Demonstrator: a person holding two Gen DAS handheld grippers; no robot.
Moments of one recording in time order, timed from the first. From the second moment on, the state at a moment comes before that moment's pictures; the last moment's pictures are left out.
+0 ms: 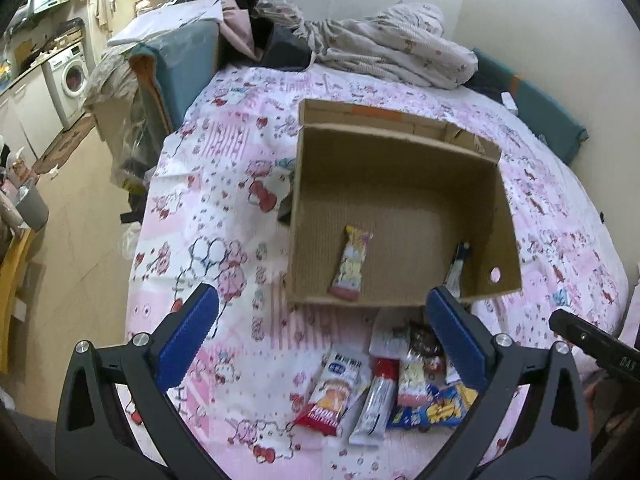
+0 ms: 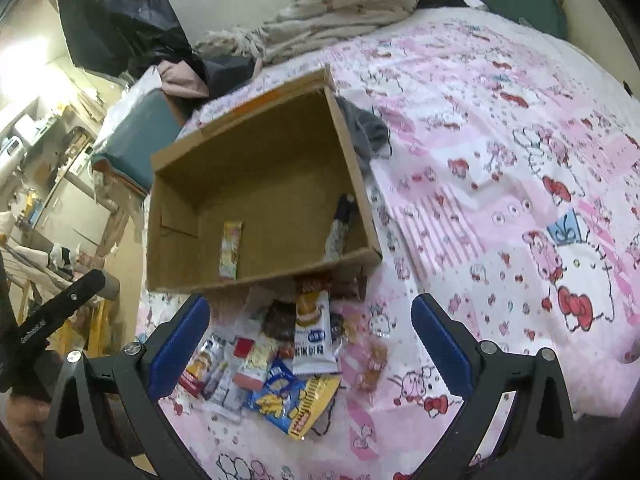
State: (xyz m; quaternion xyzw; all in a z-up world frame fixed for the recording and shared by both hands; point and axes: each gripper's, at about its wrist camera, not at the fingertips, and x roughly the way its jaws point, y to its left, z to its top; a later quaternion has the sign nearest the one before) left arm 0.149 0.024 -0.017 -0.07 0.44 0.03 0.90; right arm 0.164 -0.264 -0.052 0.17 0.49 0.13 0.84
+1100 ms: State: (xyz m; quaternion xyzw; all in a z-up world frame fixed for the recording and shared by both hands) left arm 0.152 0.036 -0.104 -0.08 0.61 0.03 0.79; right arm 0.166 -0.275 -0.092 0.22 0.56 0.10 0.79
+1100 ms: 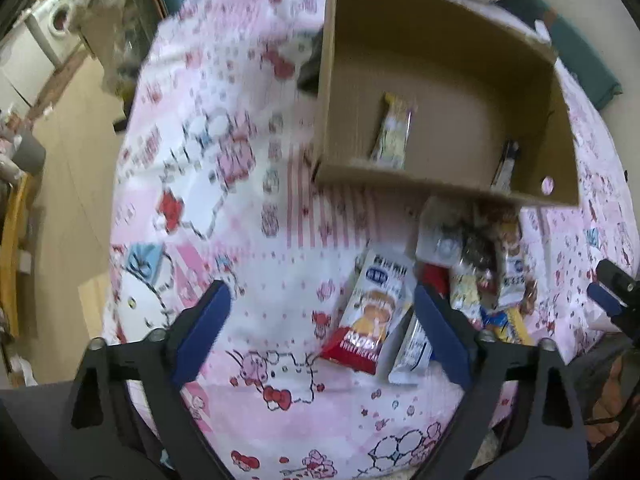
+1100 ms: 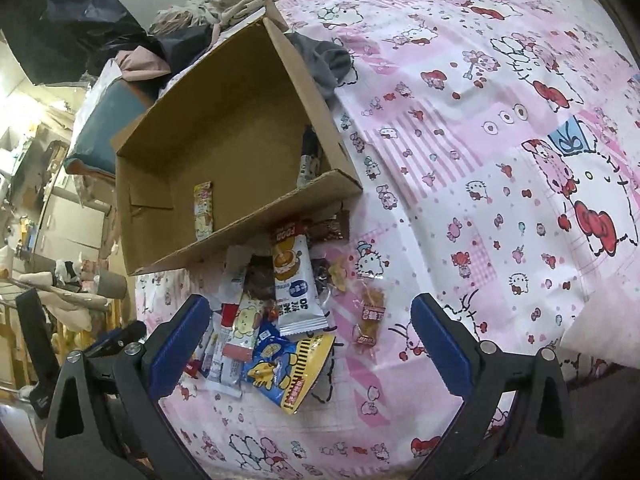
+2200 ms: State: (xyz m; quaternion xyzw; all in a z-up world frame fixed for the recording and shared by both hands) left arm 0.137 0.037 -0.095 -0.12 0.61 0.03 0.78; right arm 0.200 -0.227 -0.119 0.14 0.61 0.14 0.77
